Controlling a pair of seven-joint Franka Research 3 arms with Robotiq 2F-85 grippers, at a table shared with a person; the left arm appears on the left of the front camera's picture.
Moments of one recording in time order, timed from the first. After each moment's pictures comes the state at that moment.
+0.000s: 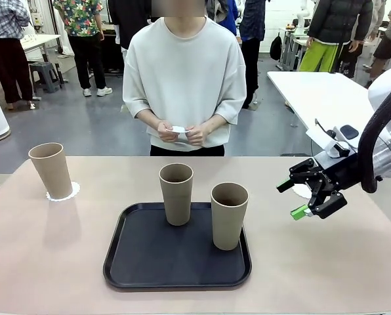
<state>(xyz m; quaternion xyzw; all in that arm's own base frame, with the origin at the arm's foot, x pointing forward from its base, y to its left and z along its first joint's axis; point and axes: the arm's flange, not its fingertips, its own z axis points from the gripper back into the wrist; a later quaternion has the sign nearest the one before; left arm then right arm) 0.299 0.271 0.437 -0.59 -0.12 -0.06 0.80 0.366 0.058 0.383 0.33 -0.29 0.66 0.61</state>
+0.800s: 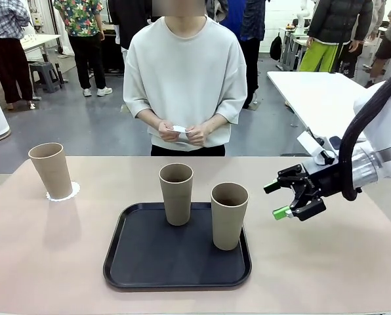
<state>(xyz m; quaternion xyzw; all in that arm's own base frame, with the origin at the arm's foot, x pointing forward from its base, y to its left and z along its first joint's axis) 0.299 0.271 0.437 -0.59 -0.12 -0.06 0.80 0.379 0.078 0.342 0.36 -0.33 0.62 0.61</state>
